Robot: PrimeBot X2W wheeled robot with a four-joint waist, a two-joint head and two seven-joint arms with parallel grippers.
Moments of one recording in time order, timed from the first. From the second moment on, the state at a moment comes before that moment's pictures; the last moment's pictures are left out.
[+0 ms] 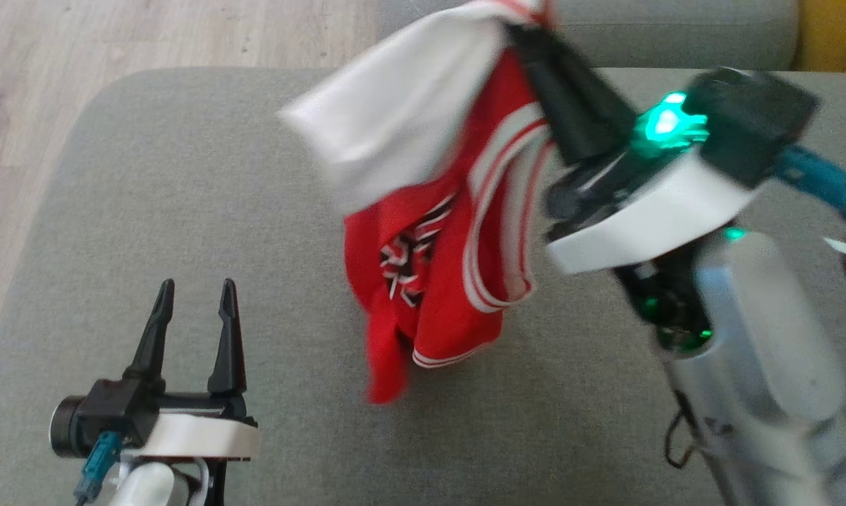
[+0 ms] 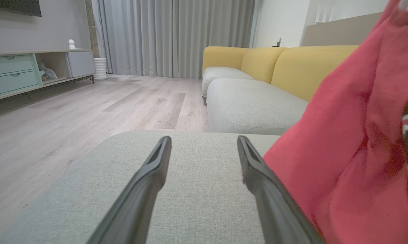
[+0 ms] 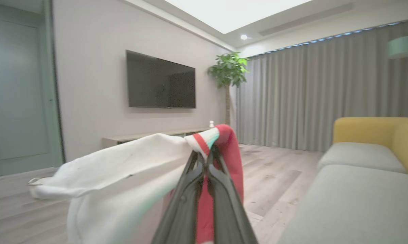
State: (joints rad) left arm -0.08 0.32 -0.36 0.10 -0.46 0.18 -0.25; right arm -0.55 -0.08 0.42 -0.13 0.37 0.13 0.15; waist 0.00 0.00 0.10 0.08
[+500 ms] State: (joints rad) left arm -0.08 0.31 -0.37 0.13 -0.46 0.17 -0.25; right arm -0.05 -0.08 -0.18 0.18 0.34 0.13 0.17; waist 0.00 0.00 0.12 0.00
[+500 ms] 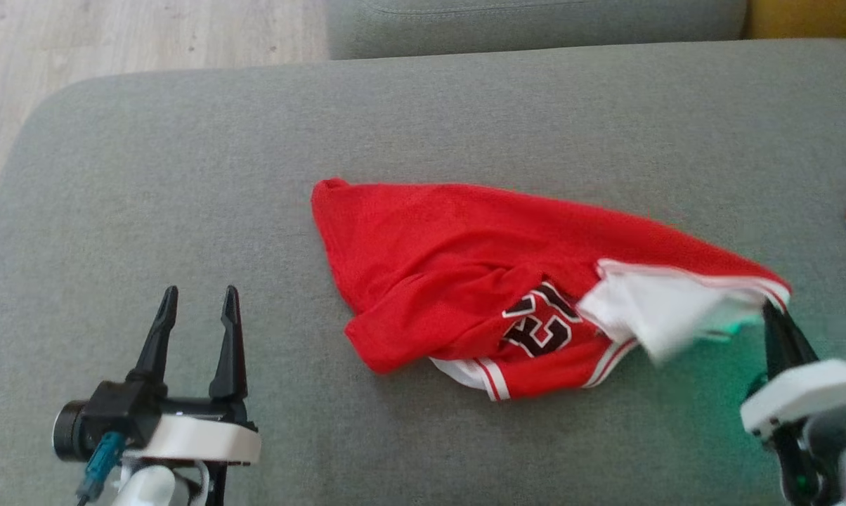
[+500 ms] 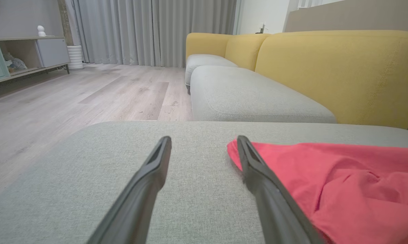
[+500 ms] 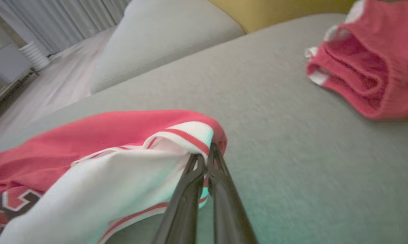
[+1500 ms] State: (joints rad) left arm -0.07 0.33 -0.35 0.11 -0.47 0.22 -0.25; right arm 0.05 -0.12 0.12 -0.18 0.23 0.13 0.03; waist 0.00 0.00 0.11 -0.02
